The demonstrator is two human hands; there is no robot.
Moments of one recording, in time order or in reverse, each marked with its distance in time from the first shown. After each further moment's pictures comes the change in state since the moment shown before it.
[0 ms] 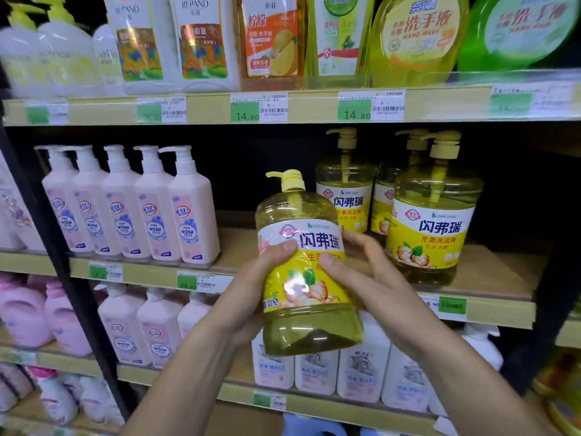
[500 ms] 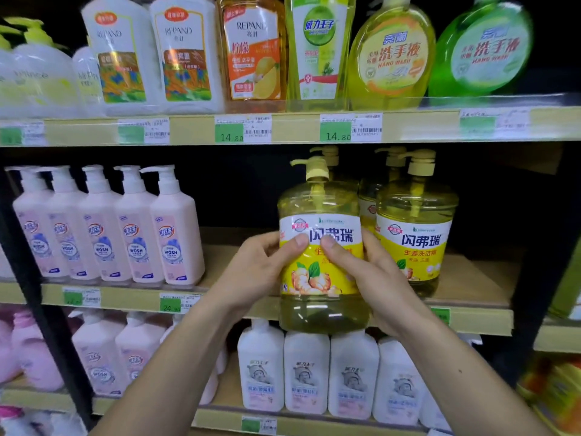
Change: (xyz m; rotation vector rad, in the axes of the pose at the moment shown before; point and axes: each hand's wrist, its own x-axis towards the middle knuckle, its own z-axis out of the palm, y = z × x) left_hand 0.046 0.028 0.004 0.462 0.044 0.244; right_hand 0.029 -0.008 -0.007 0.233 0.145 -0.085
